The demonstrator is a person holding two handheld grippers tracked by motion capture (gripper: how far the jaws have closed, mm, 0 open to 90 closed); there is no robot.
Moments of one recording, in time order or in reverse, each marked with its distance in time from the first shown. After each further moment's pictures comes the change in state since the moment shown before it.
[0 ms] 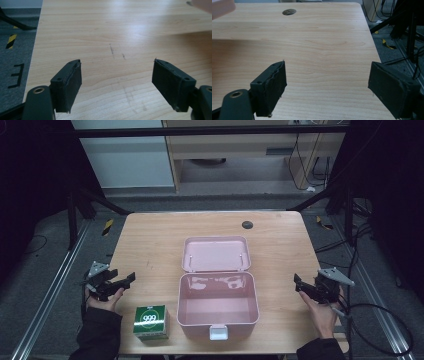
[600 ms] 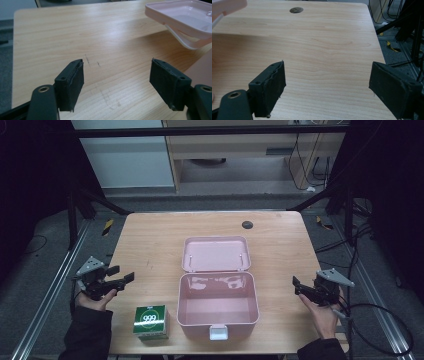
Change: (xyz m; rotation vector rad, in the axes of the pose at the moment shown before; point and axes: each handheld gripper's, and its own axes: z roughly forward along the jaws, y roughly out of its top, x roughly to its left) left arm -0.006 0.029 -0.031 0.004 -0.182 0.131; right arm 0.003 0.001 -0.007 0.007 0.039 -0.044
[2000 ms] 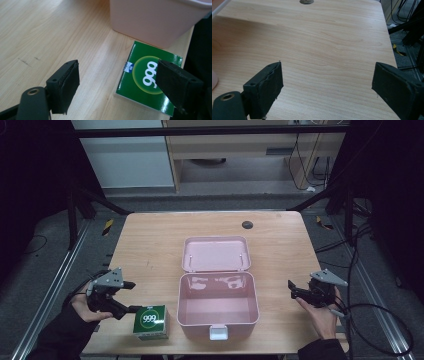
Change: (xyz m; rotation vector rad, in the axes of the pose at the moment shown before) left arm -0.053 0.023 -0.016 0.380 -0.385 0.521; right arm 0.007 -0.004 0.005 0.039 0.046 -0.095
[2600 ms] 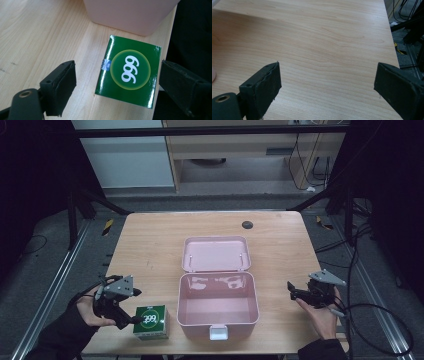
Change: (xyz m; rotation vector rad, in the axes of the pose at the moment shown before) left arm -0.018 0.015 0.012 0.111 -0.085 0.096; right arm 0.000 -0.002 0.002 0.025 0.004 -0.014
